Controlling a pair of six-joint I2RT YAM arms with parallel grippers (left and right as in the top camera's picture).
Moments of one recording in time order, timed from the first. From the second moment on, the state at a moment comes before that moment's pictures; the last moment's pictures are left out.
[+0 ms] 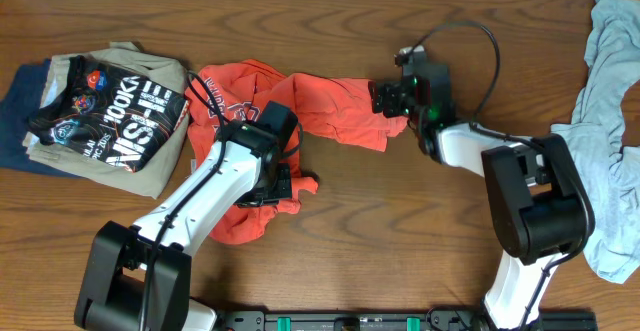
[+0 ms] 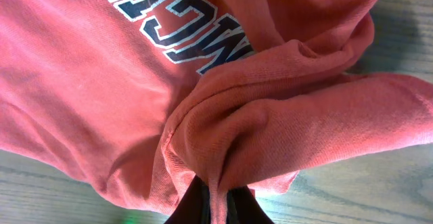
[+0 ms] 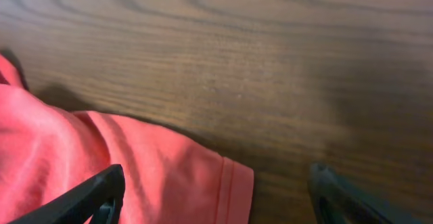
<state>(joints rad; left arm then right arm) -0.43 1.61 1.02 -1.02 -0.01 -0.53 0.28 2.01 1.02 0.38 -0.13 0.19</state>
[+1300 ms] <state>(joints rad) -0.43 1.61 1.02 -1.03 -0.03 -0.51 -0.10 1.55 1.04 -0.37 0.16 0.15</state>
